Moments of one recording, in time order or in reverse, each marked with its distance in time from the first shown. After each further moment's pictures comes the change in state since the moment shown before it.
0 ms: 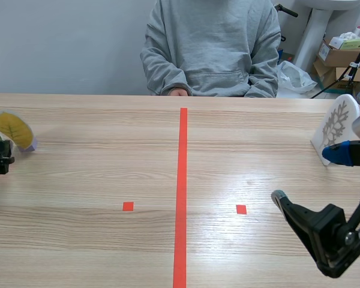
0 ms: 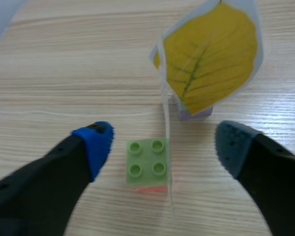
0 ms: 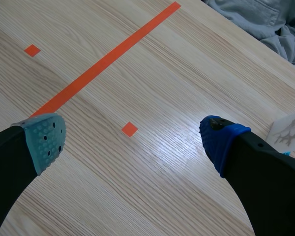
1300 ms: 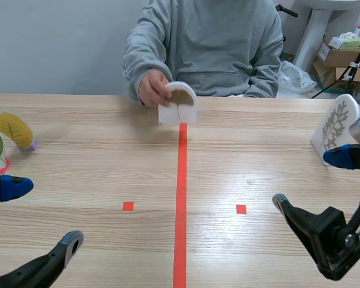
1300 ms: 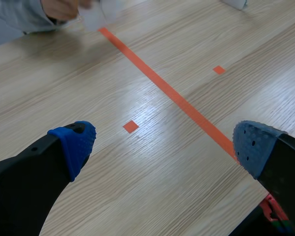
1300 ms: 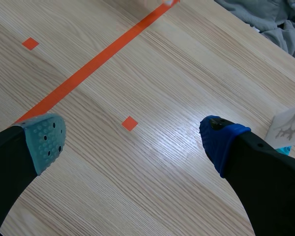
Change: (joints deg) left arm 76.3 -1.2 -0.3 90.5 -8.9 -8.2 7.0; right arm 0.0 0.0 0.0 -0.1 0.0 0.0 -1.4
